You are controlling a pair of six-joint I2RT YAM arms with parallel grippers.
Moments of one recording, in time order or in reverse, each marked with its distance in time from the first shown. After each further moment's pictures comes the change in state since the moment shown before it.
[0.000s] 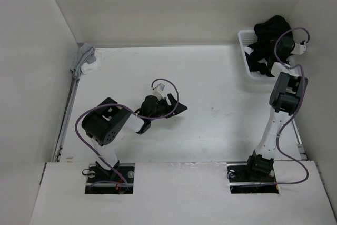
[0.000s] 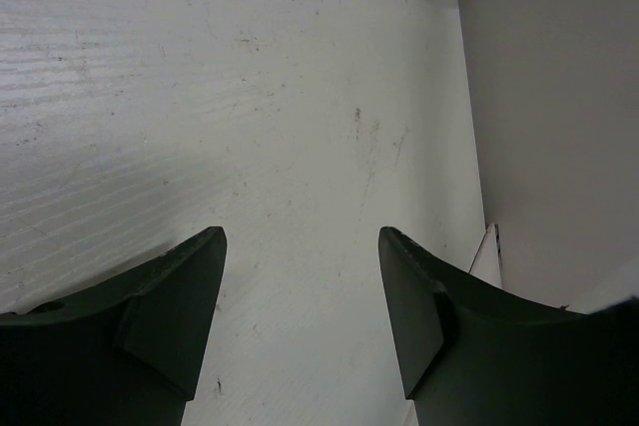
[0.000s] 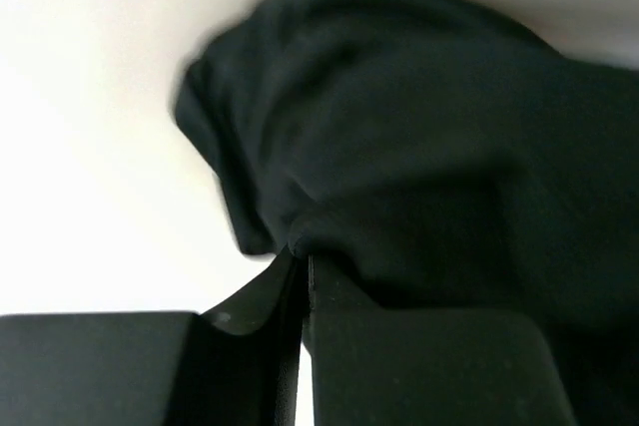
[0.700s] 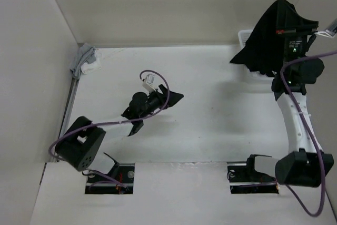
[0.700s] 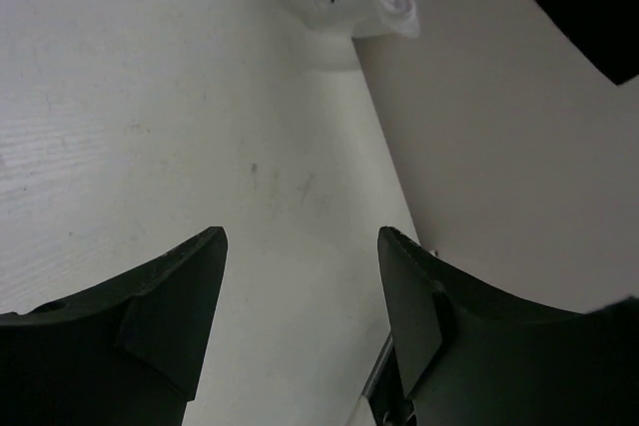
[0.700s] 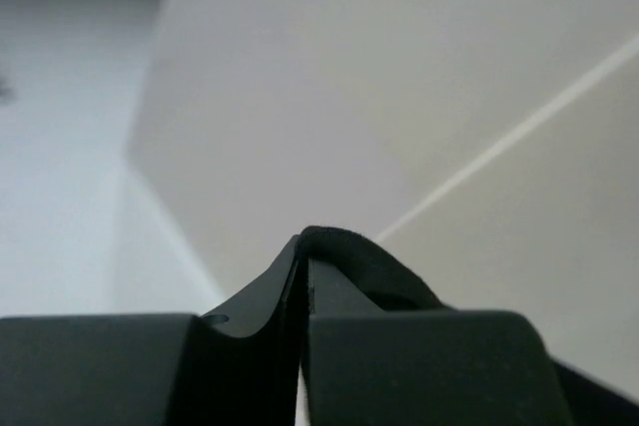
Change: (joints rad) left arm 0.014 -0.293 -0.039 -0.054 -0.035 0.000; right arm 0.179 -1.109 -0.683 0.483 -0.286 -0.013
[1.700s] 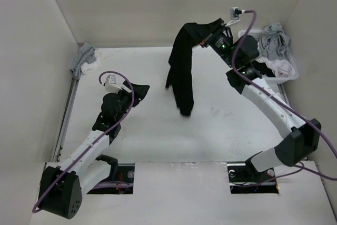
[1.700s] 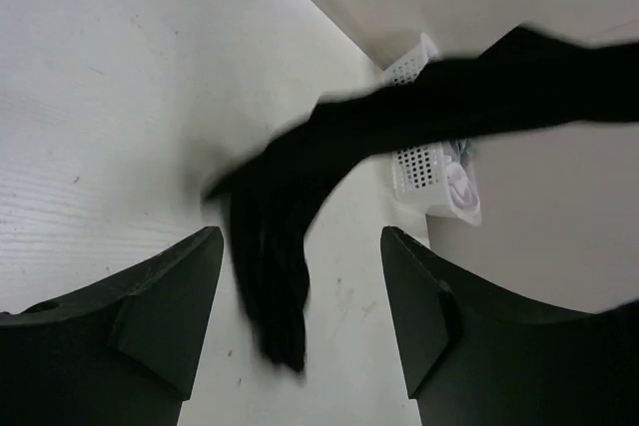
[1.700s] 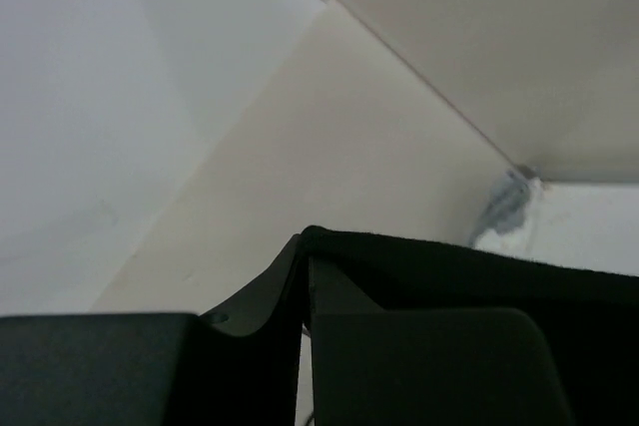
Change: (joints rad) left arm 0.324 -0.575 -0.077 -0.541 -0.176 0.000; right arm 0.627 0.204 0.157 -0.399 -0.164 -0.082
